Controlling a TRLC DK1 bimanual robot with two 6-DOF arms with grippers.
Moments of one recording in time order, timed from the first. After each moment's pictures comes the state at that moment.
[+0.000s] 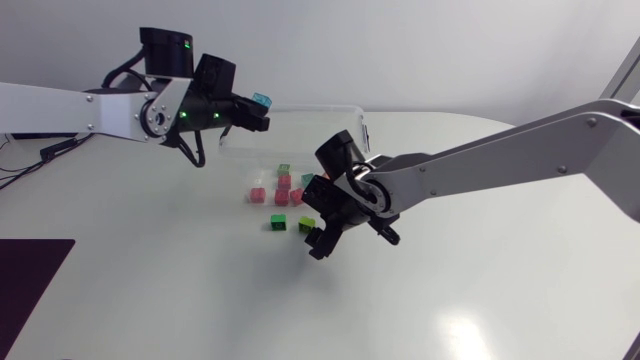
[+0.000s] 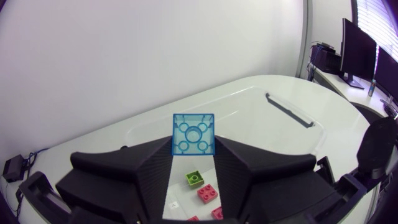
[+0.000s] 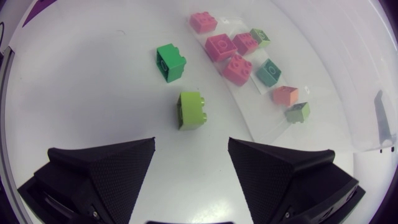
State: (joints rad) left arm -0.26 1.83 1.26 0.15 0.22 0.18; right arm 0.66 1.97 1.15 -0.19 0.00 -0.42
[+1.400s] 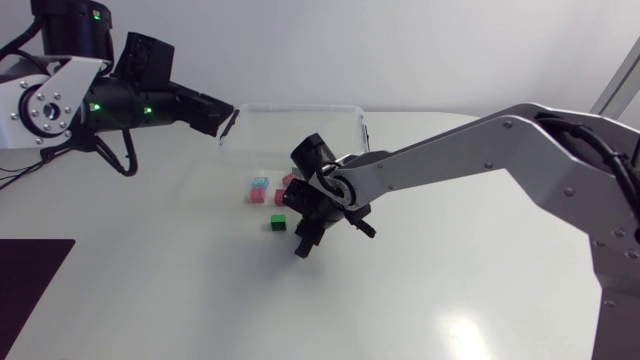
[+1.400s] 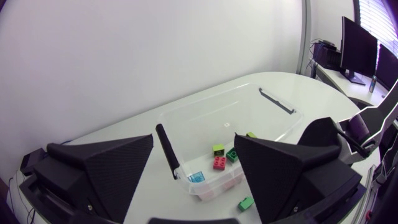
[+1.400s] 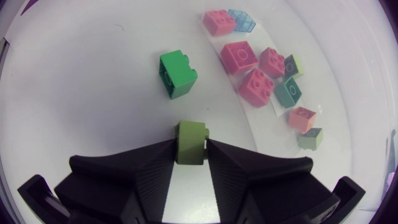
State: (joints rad) left arm -0.18 1.45 1.08 -0.07 0.24 0.24; right arm 0.69 2.12 1.33 -0.26 0.02 -0.47
